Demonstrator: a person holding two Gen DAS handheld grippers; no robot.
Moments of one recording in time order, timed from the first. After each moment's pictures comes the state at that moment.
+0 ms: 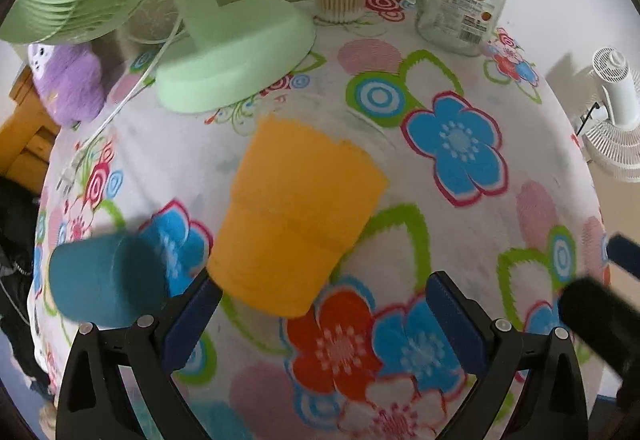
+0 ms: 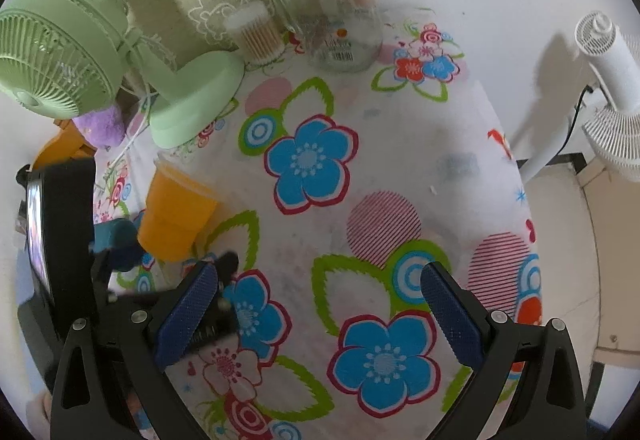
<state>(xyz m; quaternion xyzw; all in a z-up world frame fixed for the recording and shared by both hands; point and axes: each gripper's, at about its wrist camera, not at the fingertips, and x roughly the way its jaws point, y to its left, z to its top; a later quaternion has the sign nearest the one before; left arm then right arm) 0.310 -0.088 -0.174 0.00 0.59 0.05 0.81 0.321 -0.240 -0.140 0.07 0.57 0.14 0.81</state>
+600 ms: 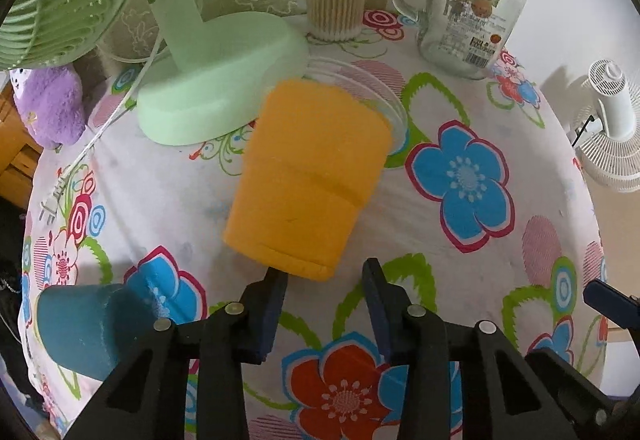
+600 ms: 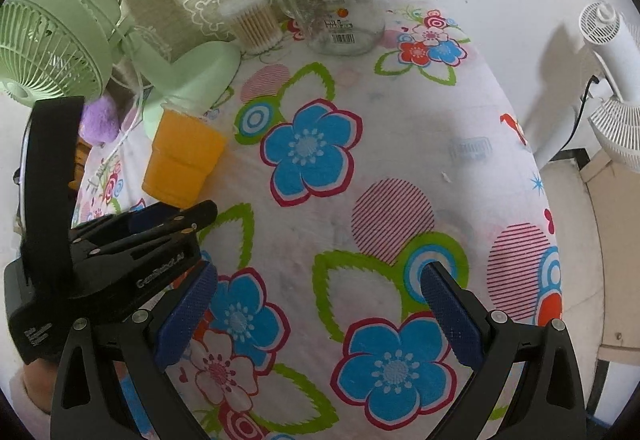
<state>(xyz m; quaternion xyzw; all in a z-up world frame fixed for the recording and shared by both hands) 0.341 -0.074 -0.176 0.00 0.57 0.02 0.82 0.322 -0.233 -0.155 0.07 0.57 0.14 0.81</state>
